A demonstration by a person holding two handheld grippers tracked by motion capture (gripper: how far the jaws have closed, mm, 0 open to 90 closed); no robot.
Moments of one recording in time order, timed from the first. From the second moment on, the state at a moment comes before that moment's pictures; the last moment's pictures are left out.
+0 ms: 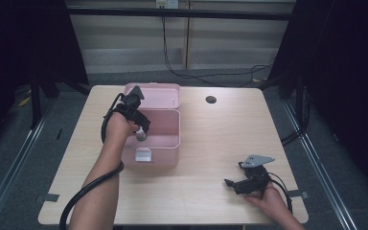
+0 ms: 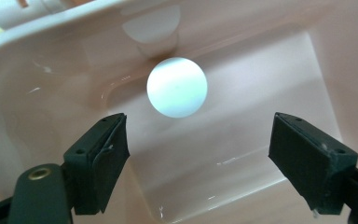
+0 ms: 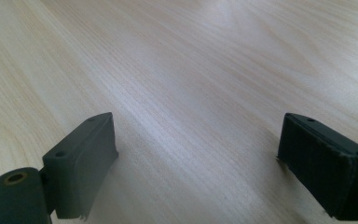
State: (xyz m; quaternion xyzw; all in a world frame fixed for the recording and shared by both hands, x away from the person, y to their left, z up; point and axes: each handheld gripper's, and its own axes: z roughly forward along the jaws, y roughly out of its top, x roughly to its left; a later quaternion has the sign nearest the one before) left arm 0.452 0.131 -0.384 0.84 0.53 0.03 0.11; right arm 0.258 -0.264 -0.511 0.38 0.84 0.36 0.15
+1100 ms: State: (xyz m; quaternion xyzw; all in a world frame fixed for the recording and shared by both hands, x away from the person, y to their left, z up) left arm 0.413 0.159 -0.326 0.86 0.48 0.02 0.14; right arm 0.258 -0.264 -0.511 0.38 0.84 0.36 0.15
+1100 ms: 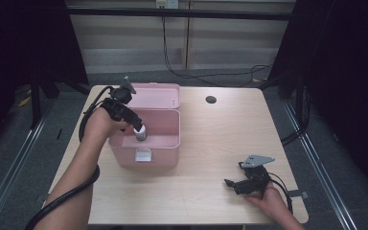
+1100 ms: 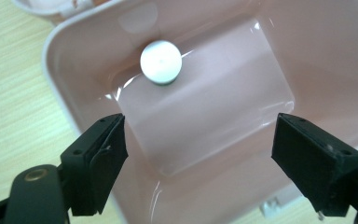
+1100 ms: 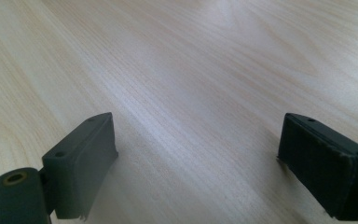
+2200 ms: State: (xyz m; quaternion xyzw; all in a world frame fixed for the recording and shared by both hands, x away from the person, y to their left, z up) left arm 0.357 0.233 -0.326 0.86 0.46 0.04 0.20; right arm 0.257 -0.264 -0.511 0.39 0.84 0.36 0.15
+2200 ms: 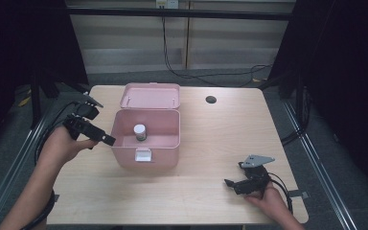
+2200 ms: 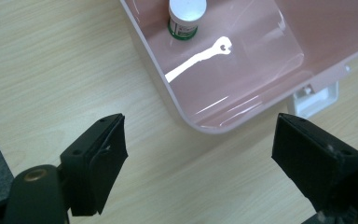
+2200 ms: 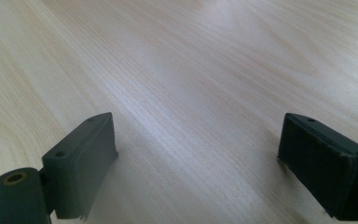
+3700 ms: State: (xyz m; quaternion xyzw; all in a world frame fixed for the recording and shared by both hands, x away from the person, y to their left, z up) left arm 0.296 0.239 -0.466 0.87 0.43 0.06 0.25; right arm 0.257 -0.264 -0.511 0.38 0.84 0.36 0.15
